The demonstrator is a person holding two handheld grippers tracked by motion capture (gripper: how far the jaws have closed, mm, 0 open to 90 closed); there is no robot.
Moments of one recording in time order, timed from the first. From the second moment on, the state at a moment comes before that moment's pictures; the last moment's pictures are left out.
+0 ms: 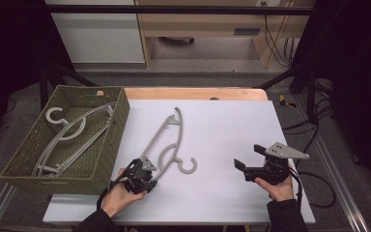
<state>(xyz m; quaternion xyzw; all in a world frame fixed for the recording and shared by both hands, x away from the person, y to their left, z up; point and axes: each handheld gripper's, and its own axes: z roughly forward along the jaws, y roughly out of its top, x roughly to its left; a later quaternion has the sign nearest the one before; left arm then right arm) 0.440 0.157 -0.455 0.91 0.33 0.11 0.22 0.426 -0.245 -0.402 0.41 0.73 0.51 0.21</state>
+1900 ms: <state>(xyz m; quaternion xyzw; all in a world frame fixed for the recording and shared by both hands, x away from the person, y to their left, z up) 0.407 0.176 -0.393 0.89 0.29 0.14 0.32 0.424 -0.249 -0.399 0.41 0.72 0.51 0.21</state>
